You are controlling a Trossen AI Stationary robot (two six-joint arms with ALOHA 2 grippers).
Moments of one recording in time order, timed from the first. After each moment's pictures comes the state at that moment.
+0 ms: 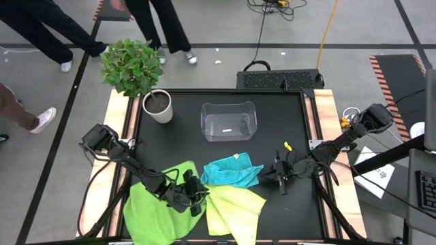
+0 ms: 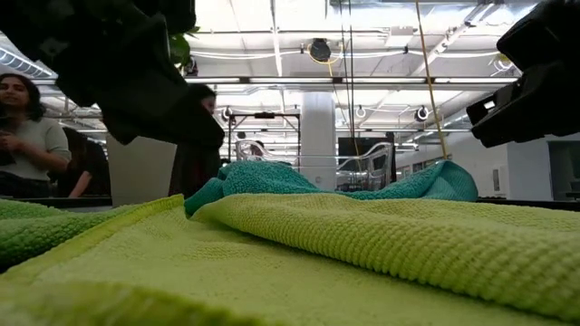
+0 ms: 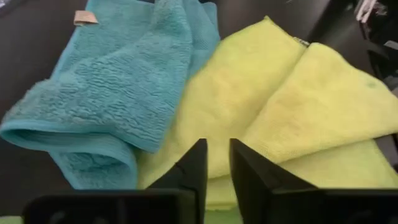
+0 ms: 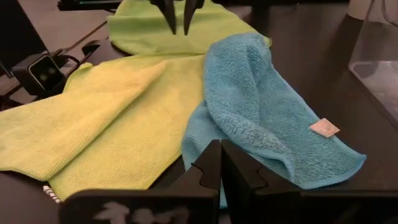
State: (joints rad) left arm -0.61 1.76 0.87 0.14 -0.55 -0.75; right arm 0.56 1.16 0.14 0.61 0.39 0.25
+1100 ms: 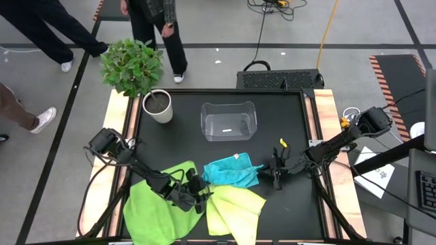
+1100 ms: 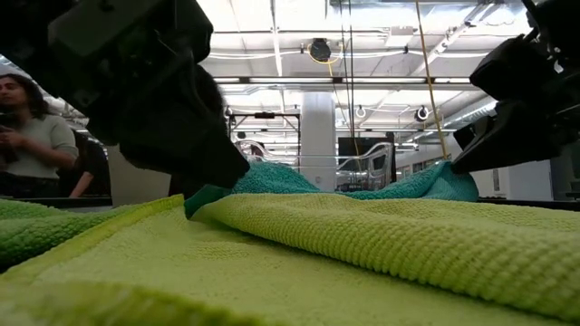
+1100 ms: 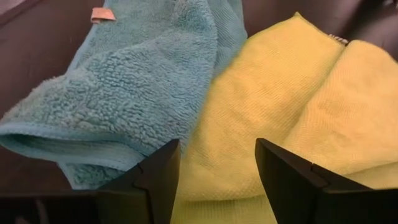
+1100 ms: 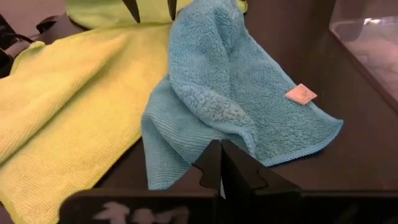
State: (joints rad) left arm -0.58 1.85 0.87 0.21 -0.60 -0.71; right arm 0.43 1.26 0.14 0.61 0.31 0.29
